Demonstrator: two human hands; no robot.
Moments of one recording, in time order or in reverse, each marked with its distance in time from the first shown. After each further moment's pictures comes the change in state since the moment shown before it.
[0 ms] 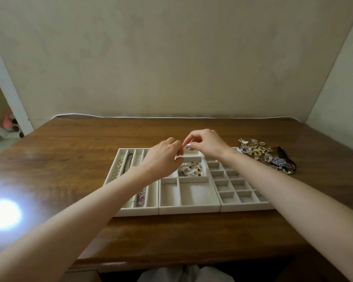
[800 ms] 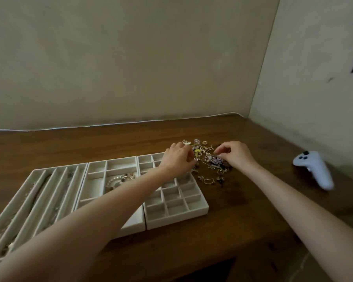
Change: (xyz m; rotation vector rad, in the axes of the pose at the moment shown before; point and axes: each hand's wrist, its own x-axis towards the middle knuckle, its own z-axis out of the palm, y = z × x) left_hand 0.115 0.144 0.098 -0.198 -0.098 0.121; right_hand -0.097 0.157 -0.133 -0.218 0.290 0.425
